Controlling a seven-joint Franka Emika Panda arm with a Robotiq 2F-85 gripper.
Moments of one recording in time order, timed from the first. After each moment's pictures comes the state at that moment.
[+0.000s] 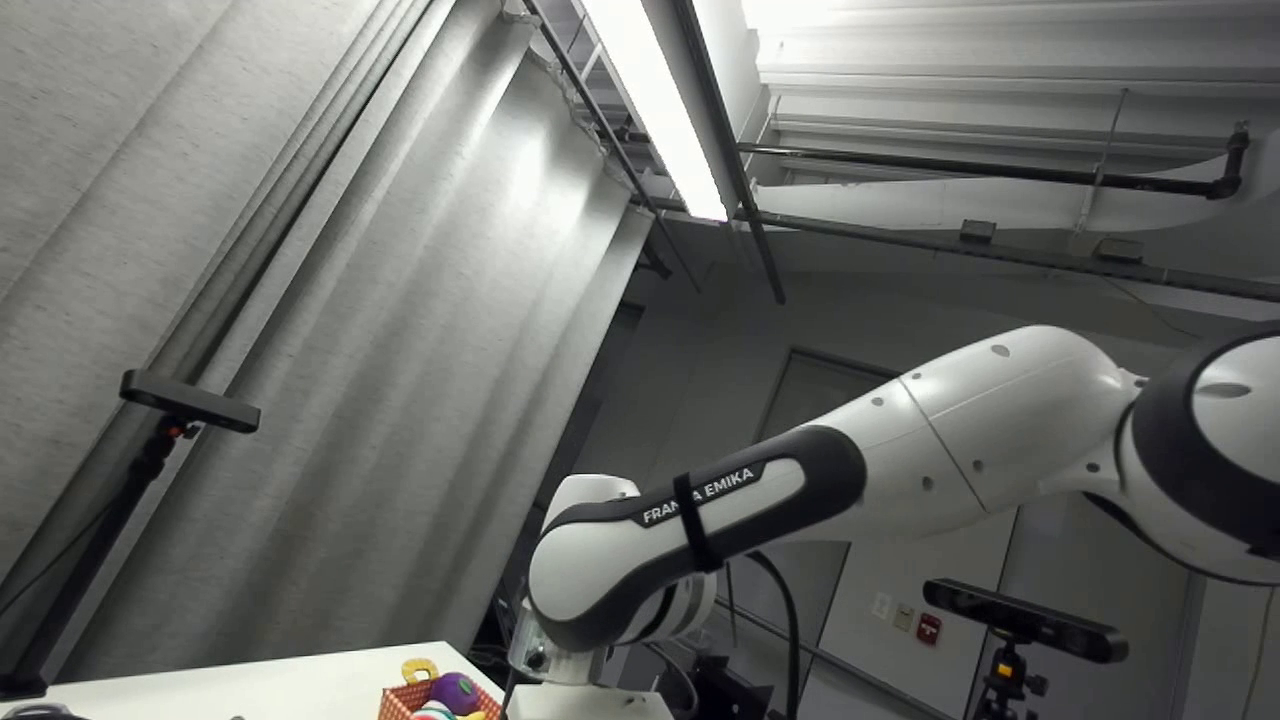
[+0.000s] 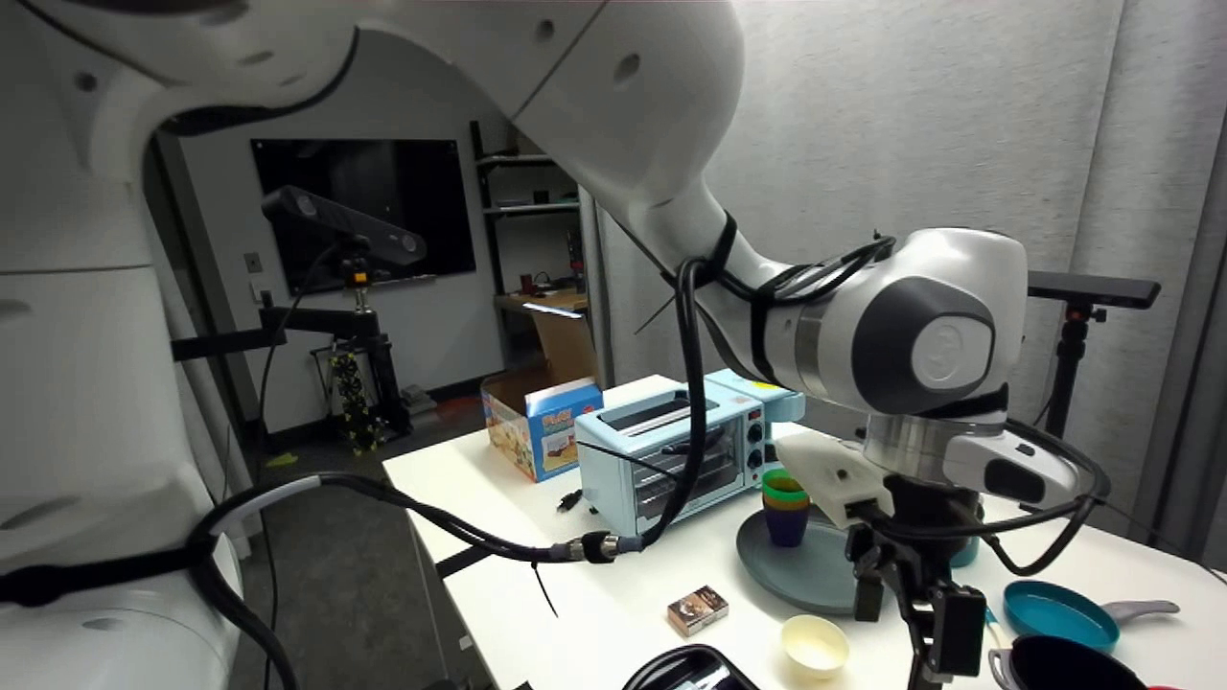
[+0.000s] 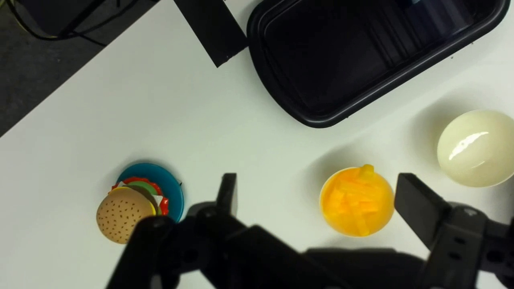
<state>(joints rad) -0.11 0.12 -0.11 -2.22 -0.07 2.16 0.46</state>
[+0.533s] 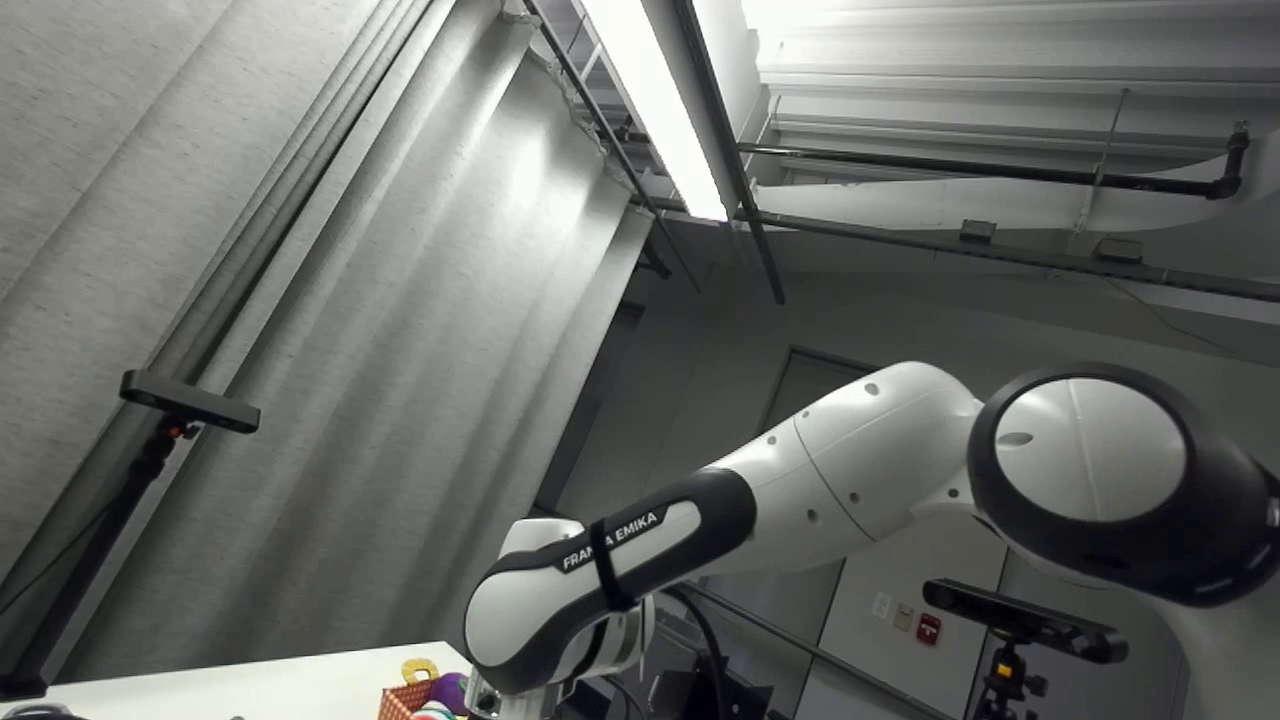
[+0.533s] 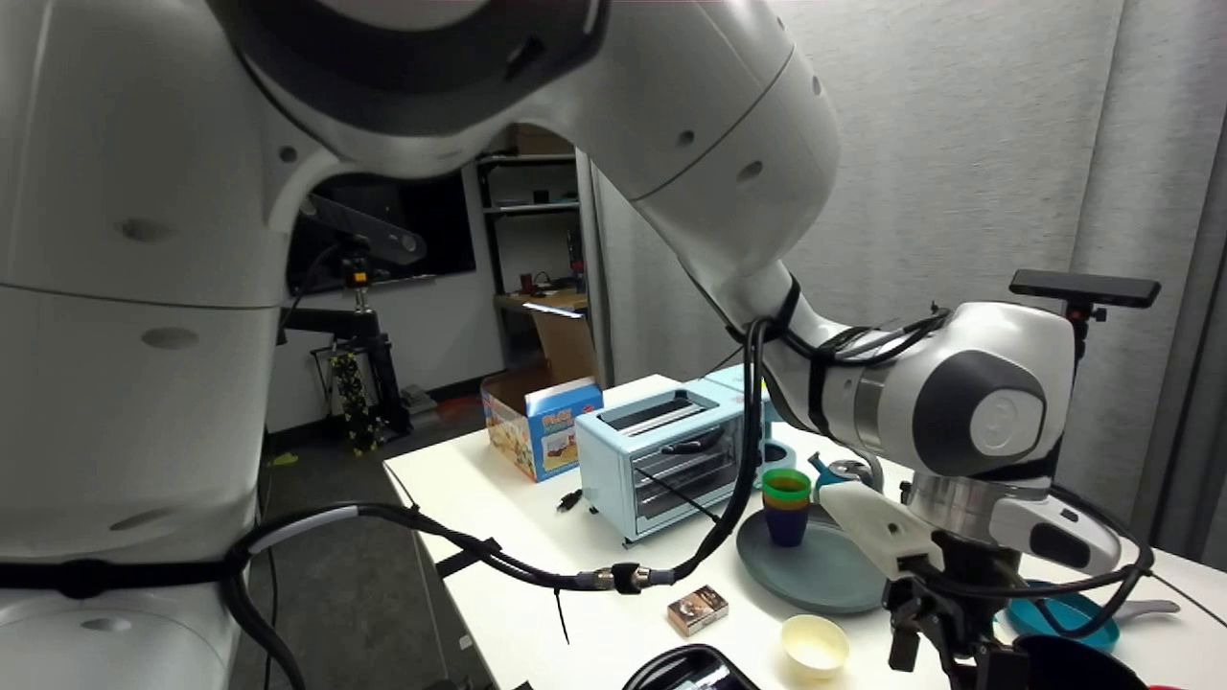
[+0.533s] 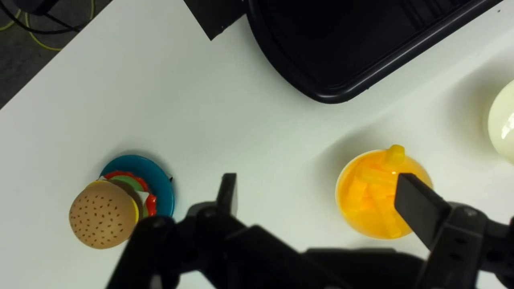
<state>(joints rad) -0.11 0.34 -0.13 -2.07 -0.06 2.17 0.46</state>
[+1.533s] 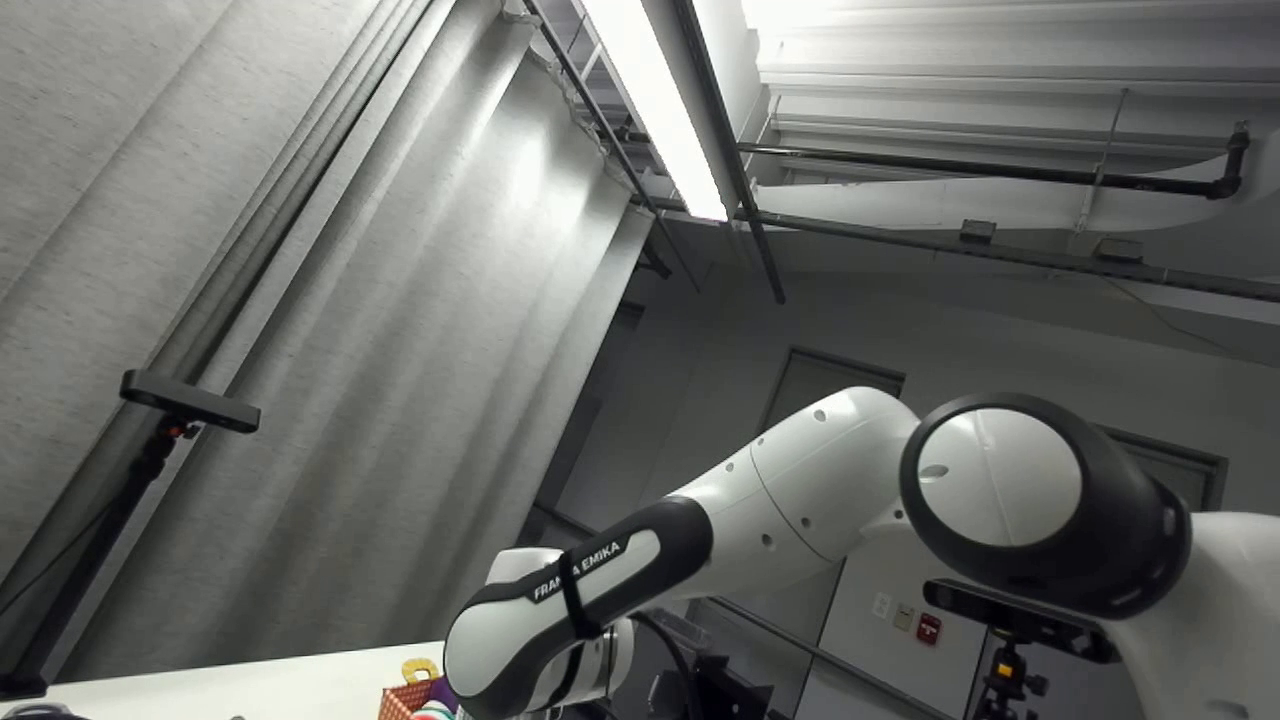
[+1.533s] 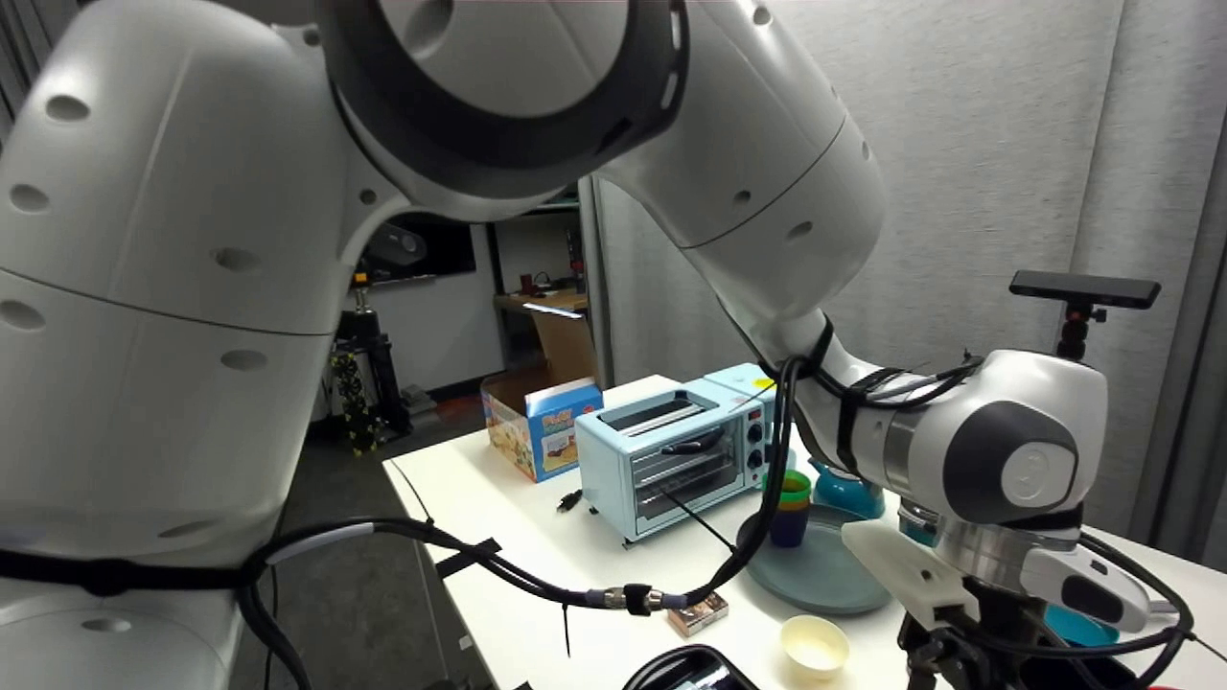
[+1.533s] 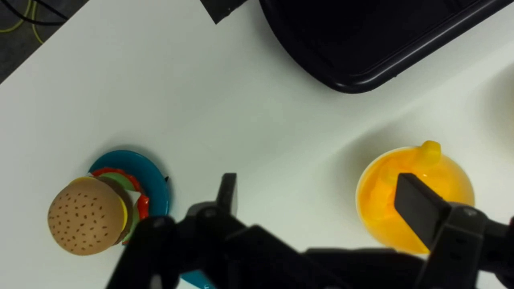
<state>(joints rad) -0.12 0.45 -0.16 -2.00 -0.04 2.17 0.40</state>
